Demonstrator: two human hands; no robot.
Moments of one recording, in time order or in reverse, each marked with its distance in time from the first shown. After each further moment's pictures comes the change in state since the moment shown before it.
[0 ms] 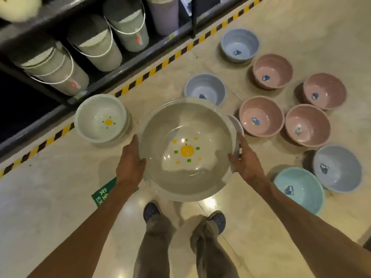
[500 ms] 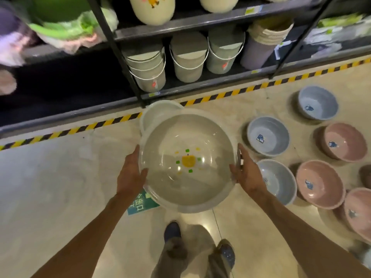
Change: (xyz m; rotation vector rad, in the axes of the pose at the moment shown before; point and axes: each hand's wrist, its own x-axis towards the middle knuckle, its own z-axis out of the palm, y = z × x) left_hand 0.048 -0.207 -0.180 -0.143 0.197 -0.213; right_hand 0.082 -0.206 0.232 -0.246 -0.228 -0.224
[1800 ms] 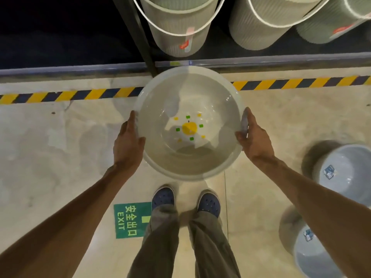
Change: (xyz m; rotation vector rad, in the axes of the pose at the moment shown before) left_hand 0.439 -0.187 0.127 0.097 0.062 -0.211; right_hand 0.493 -0.008 0.252 -0.384 -0.223 0.057
